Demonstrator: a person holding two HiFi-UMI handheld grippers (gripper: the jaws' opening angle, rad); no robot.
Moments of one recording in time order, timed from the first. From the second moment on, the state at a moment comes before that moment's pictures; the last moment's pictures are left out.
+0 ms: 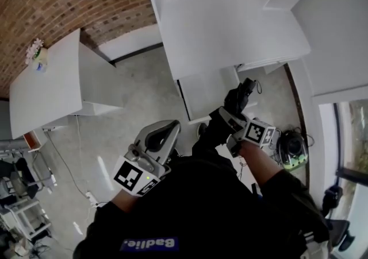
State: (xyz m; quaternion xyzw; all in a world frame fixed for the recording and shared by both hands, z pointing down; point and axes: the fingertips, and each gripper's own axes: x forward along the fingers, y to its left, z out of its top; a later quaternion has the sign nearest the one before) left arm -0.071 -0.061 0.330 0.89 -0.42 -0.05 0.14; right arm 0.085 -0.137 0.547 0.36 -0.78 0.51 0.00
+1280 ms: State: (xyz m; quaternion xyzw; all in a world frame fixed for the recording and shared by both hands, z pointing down) left arm -0.055 -0.162 0.353 0.84 -0.52 -0.02 0.16; right arm 0.091 -0.279 0.802 0.44 -0.55 0.71 0.05
